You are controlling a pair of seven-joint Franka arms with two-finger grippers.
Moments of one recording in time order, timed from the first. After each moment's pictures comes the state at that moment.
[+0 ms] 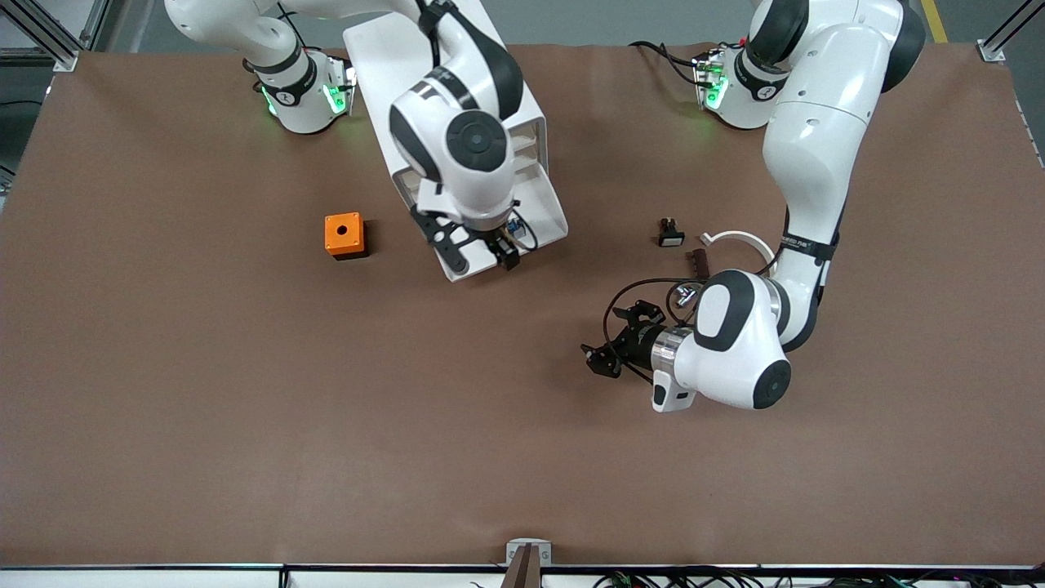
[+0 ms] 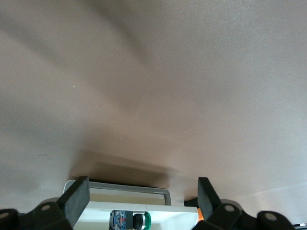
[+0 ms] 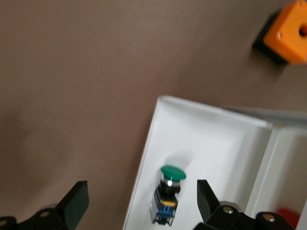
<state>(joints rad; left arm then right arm) -0.32 0.87 -0.07 -1.20 -0.65 1.76 -0.97 0.79 0.47 -0.10 -1.48 0.09 1.82 1.49</state>
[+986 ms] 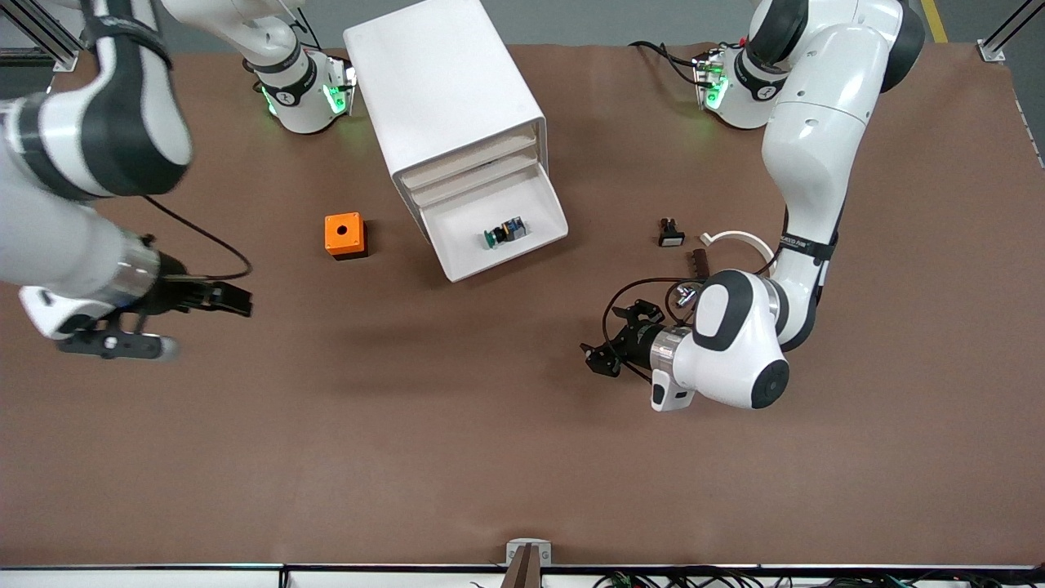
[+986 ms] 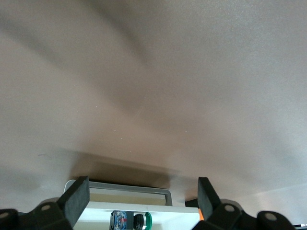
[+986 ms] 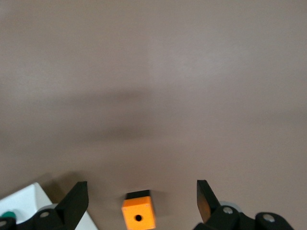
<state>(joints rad) -0.32 0.87 -0.07 -1.20 -0.65 1.76 -0.97 0.17 0.27 -0.12 -1.45 0.08 1.66 0.10</state>
